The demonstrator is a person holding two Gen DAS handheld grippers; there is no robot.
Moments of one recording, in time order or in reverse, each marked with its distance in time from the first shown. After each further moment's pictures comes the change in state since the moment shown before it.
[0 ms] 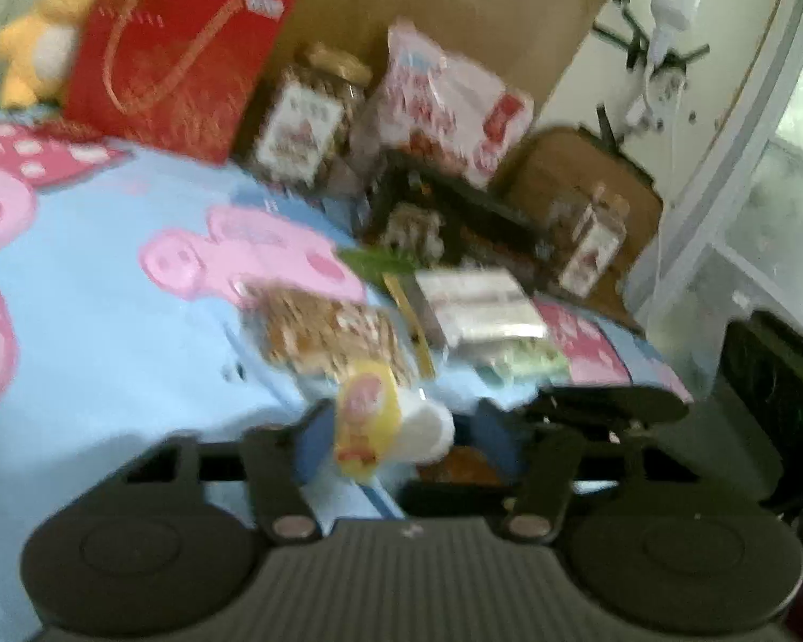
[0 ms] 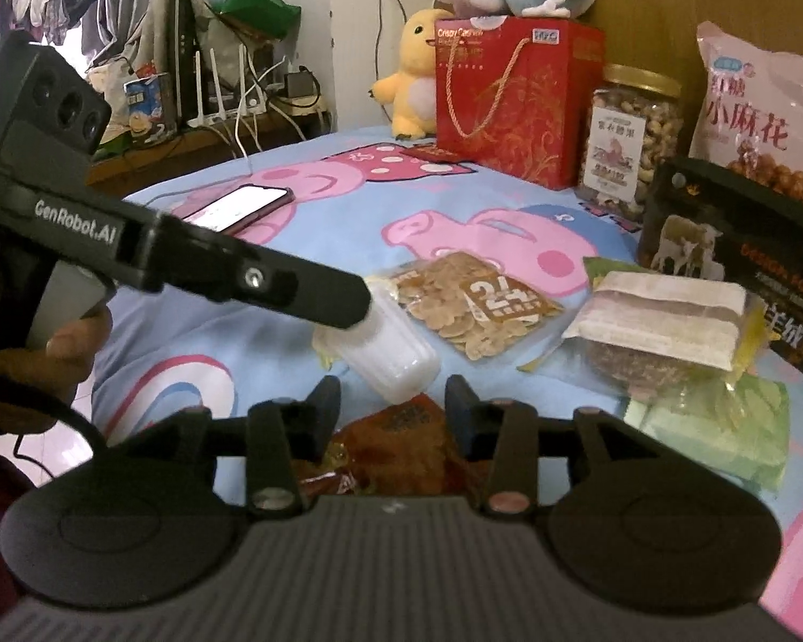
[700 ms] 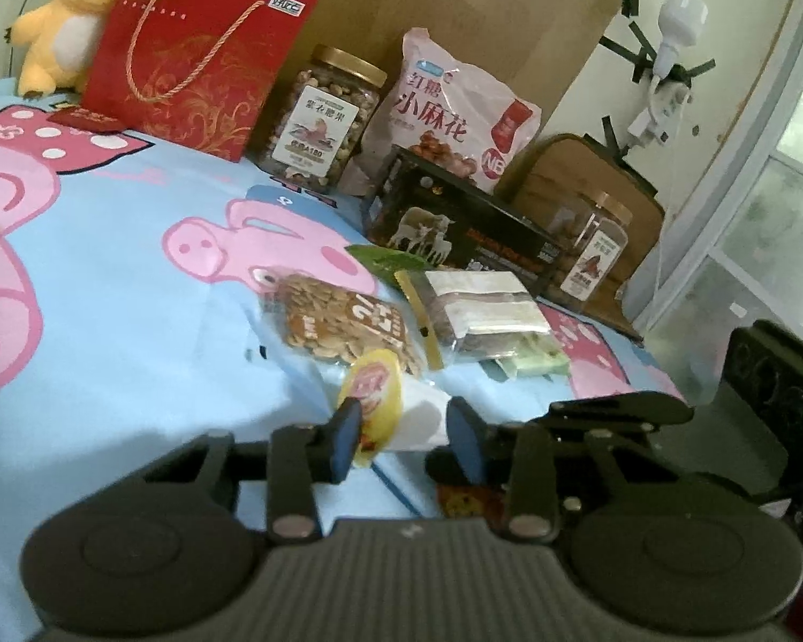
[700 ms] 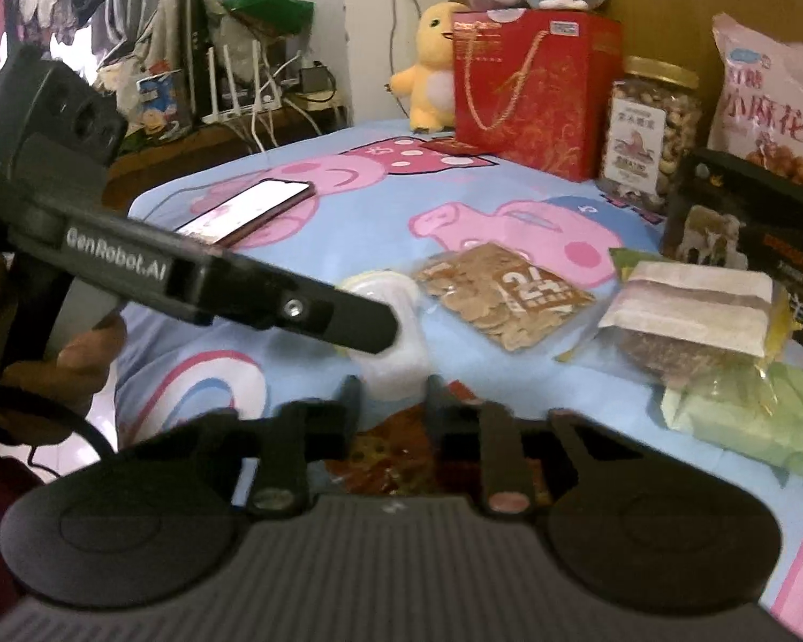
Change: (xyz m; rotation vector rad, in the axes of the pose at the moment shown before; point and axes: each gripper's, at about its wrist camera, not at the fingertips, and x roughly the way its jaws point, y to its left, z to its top) left arm -0.018 0.008 -0.006 -0.037 -0.036 -0.008; right arm -0.005 0.007 -0.003 0.041 -0.007 0.012
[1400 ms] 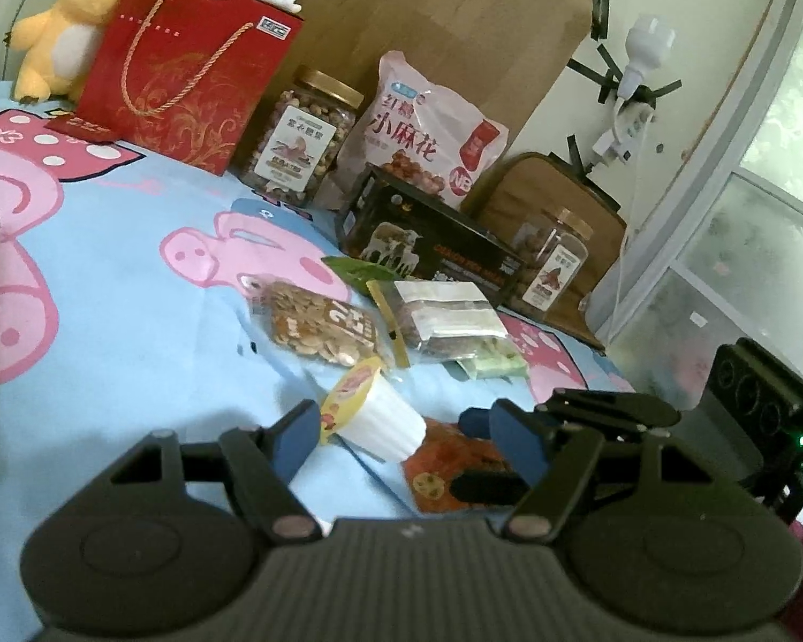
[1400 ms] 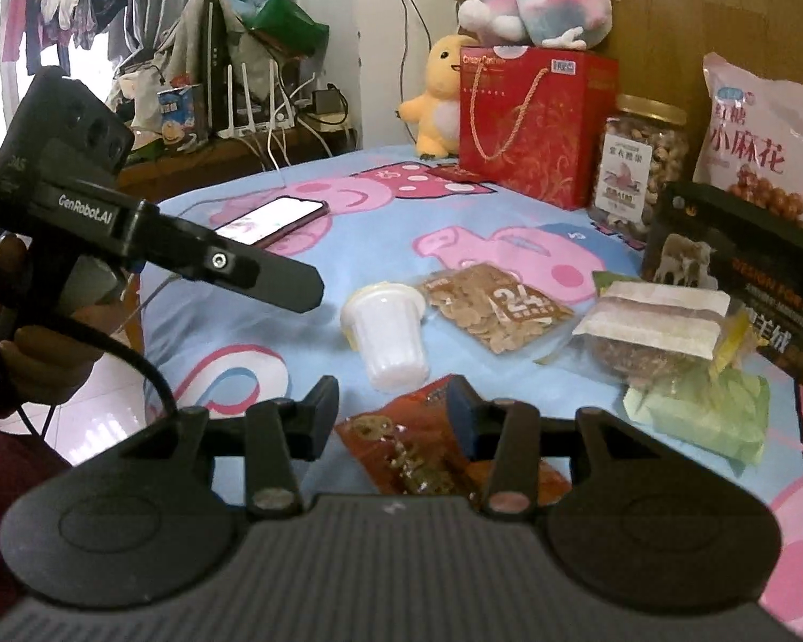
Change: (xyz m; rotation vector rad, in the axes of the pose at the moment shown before) left arm -0.028 -0.002 -0.005 0.005 -0.026 -0.067; right arm -0.027 0.008 -0.006 -0.075 -0.055 0.008
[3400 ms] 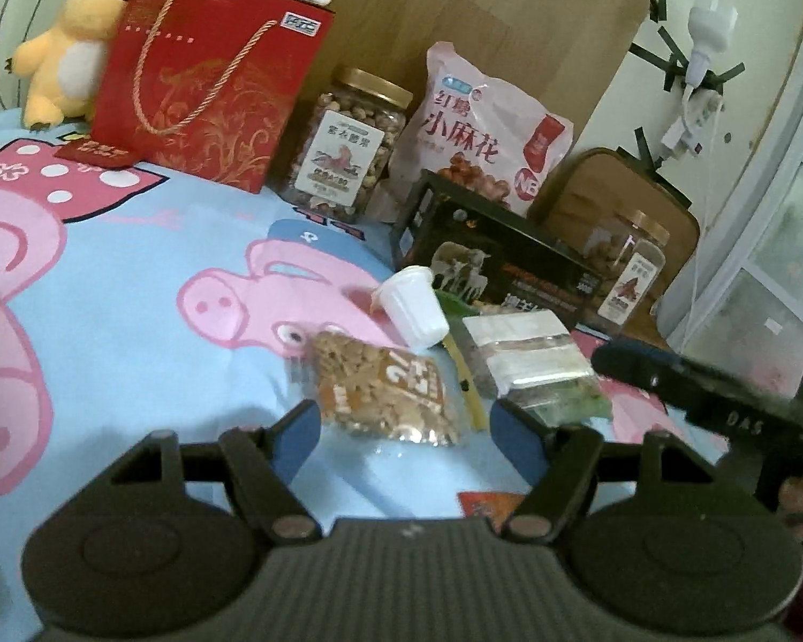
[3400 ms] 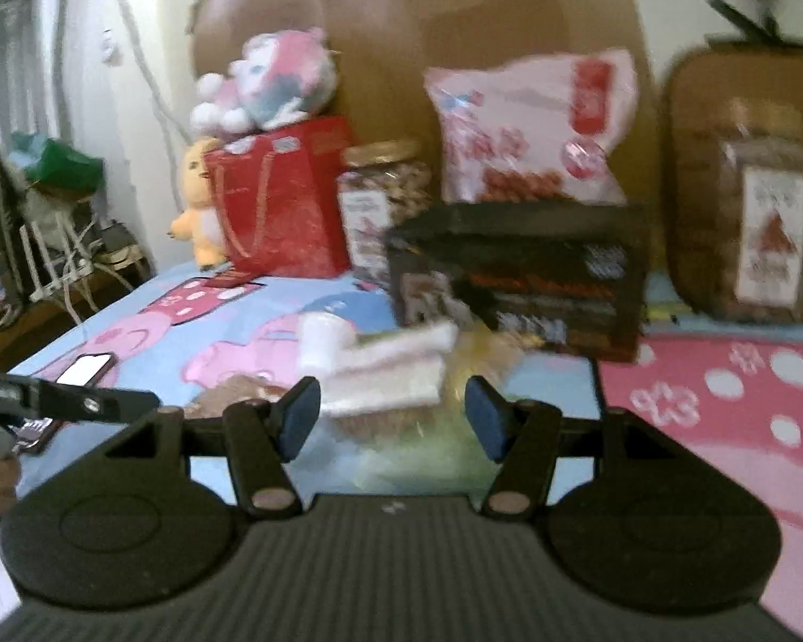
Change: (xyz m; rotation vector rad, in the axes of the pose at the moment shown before) left arm 0.046 0.010 0.034 0.016 0.012 0.149; right arm -0.029 -0.078 0.013 0.292 -0.178 -0.342
